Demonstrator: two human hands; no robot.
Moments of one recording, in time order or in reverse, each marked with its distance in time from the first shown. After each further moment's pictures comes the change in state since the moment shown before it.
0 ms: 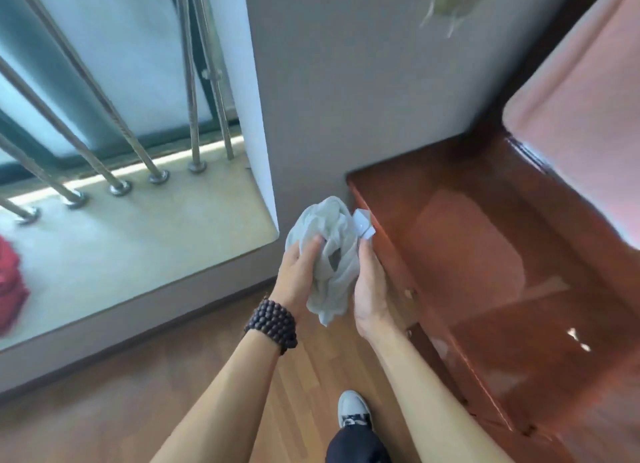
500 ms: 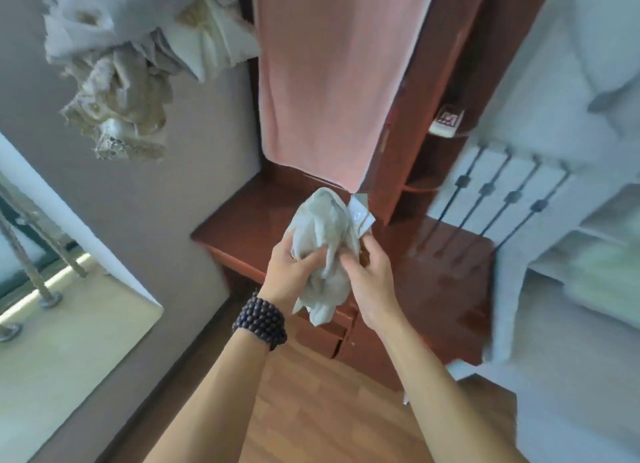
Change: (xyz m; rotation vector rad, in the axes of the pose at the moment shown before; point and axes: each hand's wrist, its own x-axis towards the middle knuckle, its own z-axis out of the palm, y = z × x) left_hand -0.255 0.102 0.214 0.262 -0.659 0.239; right_hand -0.321 -0.157 -0.192 -0.086 0.562 -0.366
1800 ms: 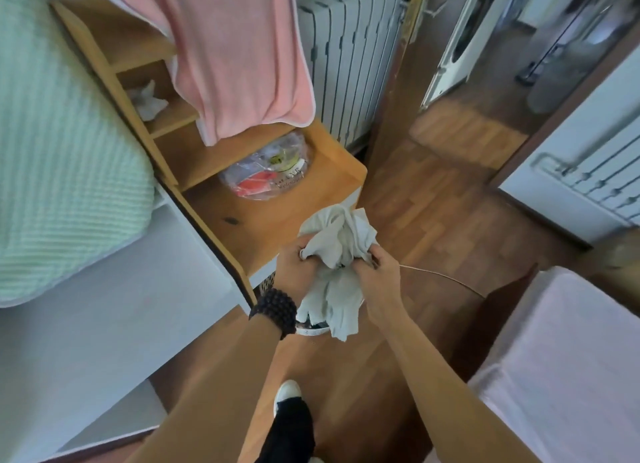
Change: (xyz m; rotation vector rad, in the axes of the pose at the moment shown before) left_hand -0.340 -0.186 0.898 0.267 -1.197 -0.094; right_hand -0.425 0.189 -0.816 0.175 1.351 0.388
